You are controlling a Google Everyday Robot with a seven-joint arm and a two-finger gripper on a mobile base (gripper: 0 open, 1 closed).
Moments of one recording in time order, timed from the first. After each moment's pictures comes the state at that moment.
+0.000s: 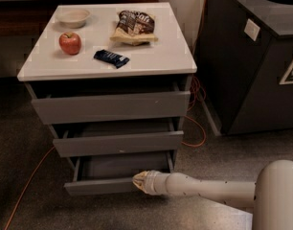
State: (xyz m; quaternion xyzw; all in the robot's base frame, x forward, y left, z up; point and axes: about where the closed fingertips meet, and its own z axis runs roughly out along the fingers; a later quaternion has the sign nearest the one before) arm 0.564 0.022 0.323 -0.55 0.71 0.16 0.41
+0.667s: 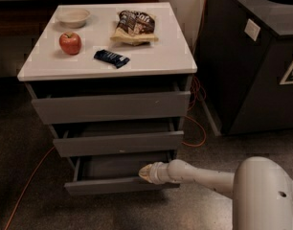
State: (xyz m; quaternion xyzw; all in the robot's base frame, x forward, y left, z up) arm 0.623 -0.008 0.275 -0.52 0.75 0.17 0.36
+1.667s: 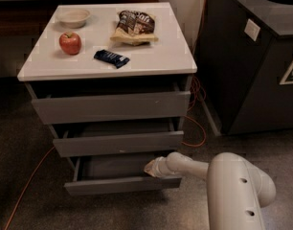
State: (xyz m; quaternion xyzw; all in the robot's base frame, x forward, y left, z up) arm 0.676 -0.034 0.216 -0.53 0.78 0.15 0.31
